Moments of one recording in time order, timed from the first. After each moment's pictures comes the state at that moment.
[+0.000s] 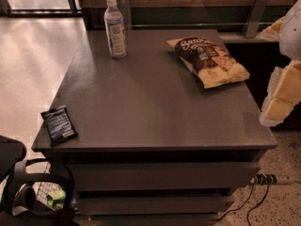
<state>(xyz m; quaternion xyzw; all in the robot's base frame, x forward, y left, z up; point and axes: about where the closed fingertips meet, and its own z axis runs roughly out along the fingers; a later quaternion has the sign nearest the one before) 0.438 -0.214 0.985 -0.60 0.78 -0.05 0.17</state>
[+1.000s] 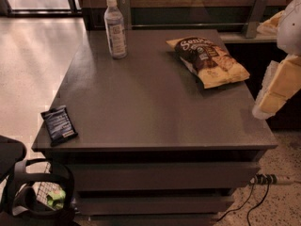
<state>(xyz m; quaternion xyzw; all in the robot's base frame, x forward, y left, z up) 0.452 -0.209 0.990 -0.60 0.77 -0.04 0.21</state>
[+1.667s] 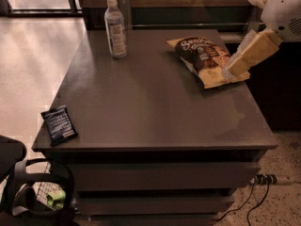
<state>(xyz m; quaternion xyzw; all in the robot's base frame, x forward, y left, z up) 0.534 -0.183 1.018 -0.55 0.73 0.00 0.40</state>
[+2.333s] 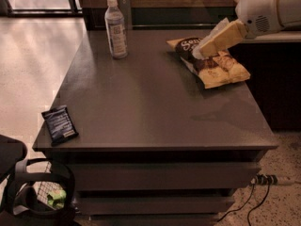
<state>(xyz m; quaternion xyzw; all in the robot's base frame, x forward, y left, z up) 0.594 -0.142 1.026 -0.51 0.68 0.08 0.52</state>
